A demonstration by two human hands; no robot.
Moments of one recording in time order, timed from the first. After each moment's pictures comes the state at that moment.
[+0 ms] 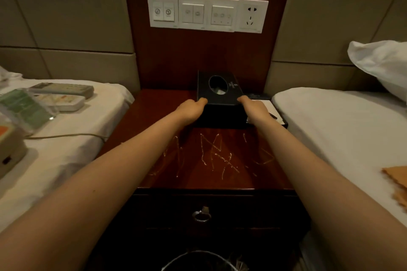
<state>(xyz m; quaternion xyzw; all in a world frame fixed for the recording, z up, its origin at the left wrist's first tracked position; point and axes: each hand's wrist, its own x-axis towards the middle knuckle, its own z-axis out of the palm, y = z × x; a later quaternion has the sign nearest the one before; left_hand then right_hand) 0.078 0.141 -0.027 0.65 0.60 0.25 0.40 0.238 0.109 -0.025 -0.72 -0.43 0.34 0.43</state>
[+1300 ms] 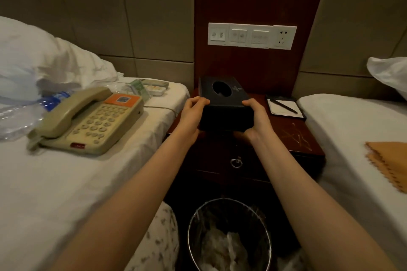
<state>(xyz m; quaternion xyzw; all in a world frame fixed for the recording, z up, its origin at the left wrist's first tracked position) -0.017 -0.069 0.005 0.38 0.49 0.56 0.54 0.120 -0.059 0.000 -0.45 -0.28 0.59 0.60</state>
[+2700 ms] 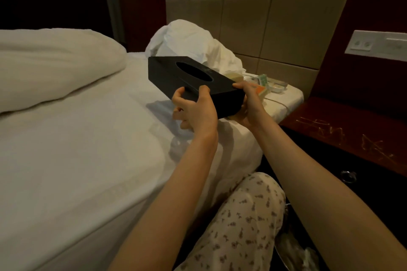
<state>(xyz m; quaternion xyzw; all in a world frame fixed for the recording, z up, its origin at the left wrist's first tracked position) -0.151 -0.277 0.025 0.06 0.59 0.79 0.19 -0.114 -0.175 0.016 -0.27 -0.49 0.75 0.35</state>
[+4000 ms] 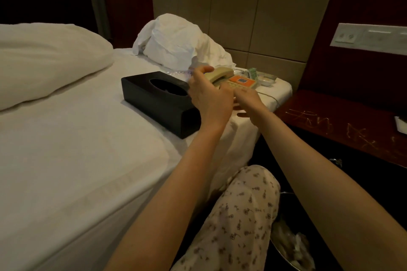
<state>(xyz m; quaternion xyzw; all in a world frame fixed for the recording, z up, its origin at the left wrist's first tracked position) -0.135 -0.259 0.024 0.33 0.60 0.73 0.04 -0.101 -0.151 0.009 -0.46 -0.66 0.50 0.31</state>
